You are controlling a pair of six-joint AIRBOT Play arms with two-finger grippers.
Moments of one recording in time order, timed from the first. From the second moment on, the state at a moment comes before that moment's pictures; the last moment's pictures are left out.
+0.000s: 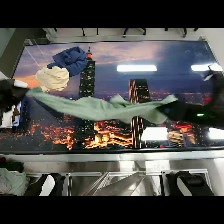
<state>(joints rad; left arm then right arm) 0.50 -0.85 1.16 0.63 -1.27 -1.55 0.01 -0.67 1.10 -0.84 1.29 1.57</state>
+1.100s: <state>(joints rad) 0.34 -0.92 1.33 0.99 -1.32 -1.62 -0.02 -1.17 1.71 -1.08 1.32 1.62</state>
